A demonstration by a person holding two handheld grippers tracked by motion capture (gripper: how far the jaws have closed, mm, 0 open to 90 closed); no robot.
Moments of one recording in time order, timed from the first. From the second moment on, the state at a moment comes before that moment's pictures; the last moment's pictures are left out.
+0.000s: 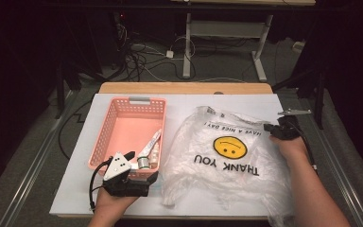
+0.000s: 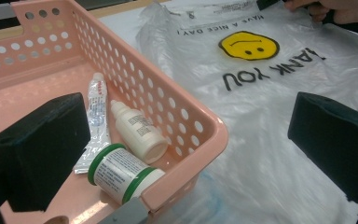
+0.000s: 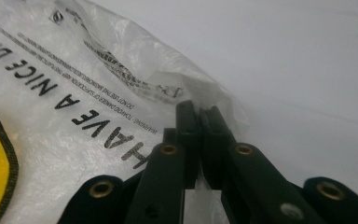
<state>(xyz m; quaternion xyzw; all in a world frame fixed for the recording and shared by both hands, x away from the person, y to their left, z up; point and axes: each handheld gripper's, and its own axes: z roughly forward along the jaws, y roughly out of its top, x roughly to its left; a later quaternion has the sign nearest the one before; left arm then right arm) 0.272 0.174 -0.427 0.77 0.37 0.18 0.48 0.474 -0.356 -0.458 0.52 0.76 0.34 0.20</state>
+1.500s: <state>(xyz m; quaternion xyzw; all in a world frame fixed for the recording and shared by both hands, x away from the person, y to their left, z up) 0.272 0.167 -0.430 0.78 0.35 0.18 0.48 0.215 -0.340 -0.457 0.48 0.75 0.41 0.20</state>
